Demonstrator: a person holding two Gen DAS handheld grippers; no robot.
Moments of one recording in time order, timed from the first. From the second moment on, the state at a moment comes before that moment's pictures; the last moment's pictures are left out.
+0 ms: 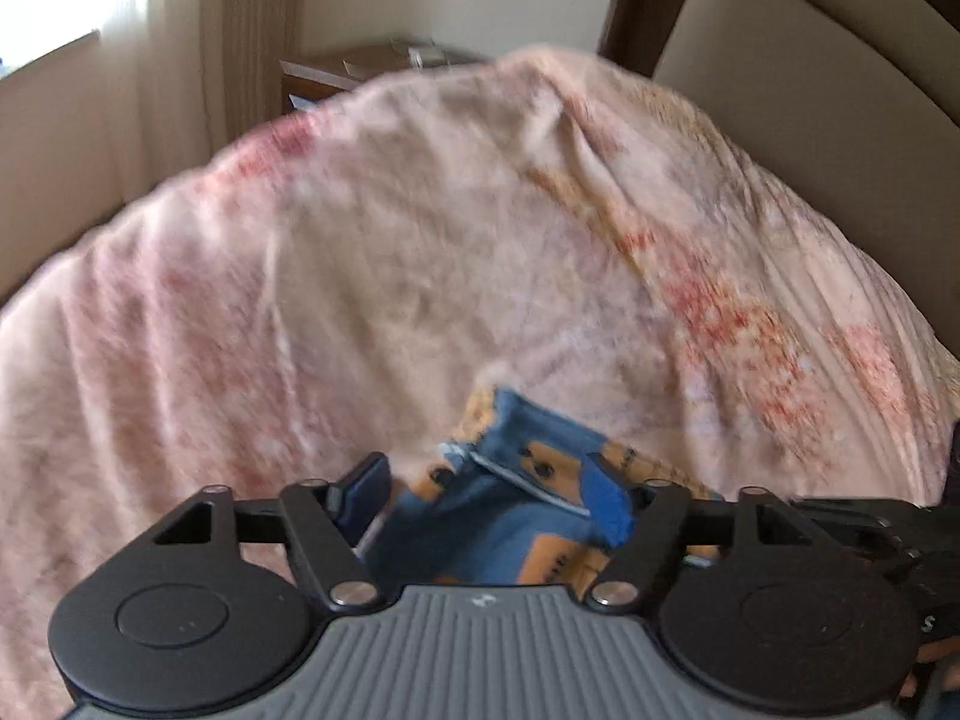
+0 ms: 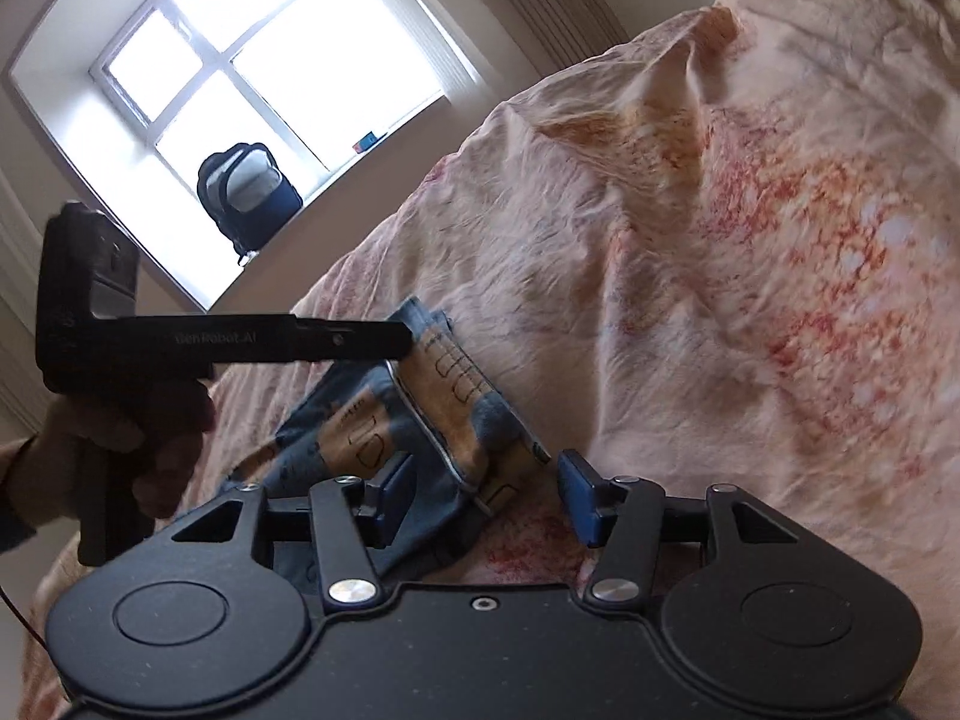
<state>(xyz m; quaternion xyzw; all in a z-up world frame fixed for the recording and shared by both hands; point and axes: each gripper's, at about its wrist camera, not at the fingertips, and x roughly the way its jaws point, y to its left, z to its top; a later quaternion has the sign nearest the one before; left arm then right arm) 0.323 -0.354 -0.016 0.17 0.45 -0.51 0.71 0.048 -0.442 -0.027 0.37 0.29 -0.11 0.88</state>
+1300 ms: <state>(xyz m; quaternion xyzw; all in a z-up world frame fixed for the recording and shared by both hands) 0.316 -0.394 0.025 0.12 0.47 -0.42 0.77 0.016 -0.460 -0.005 0.31 0.20 -0.25 0.89</state>
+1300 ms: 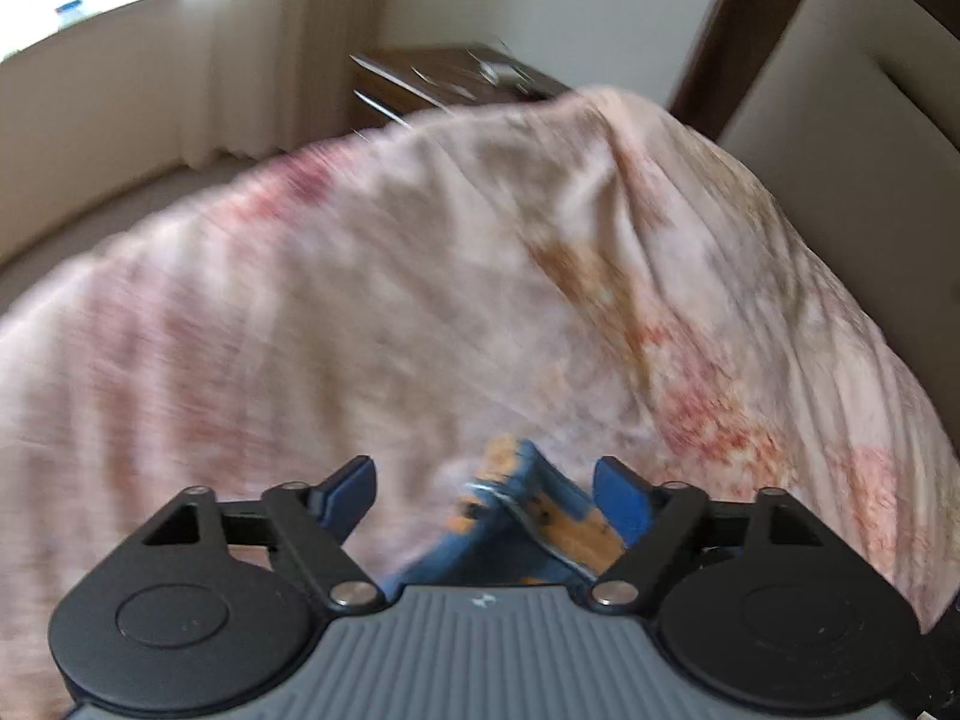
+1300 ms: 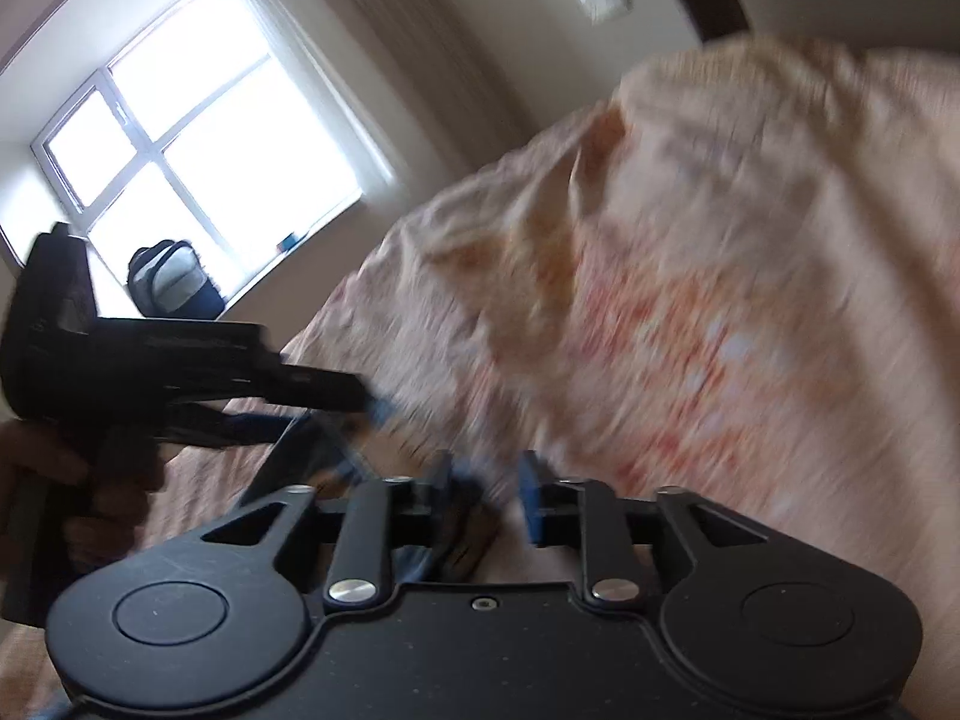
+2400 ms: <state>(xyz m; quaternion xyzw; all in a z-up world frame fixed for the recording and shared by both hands) 0.118 0.093 -0.002 -0.11 0.30 0.04 0.95 0.059 -0.330 0.006 -0.02 0.26 -0.07 0.96</state>
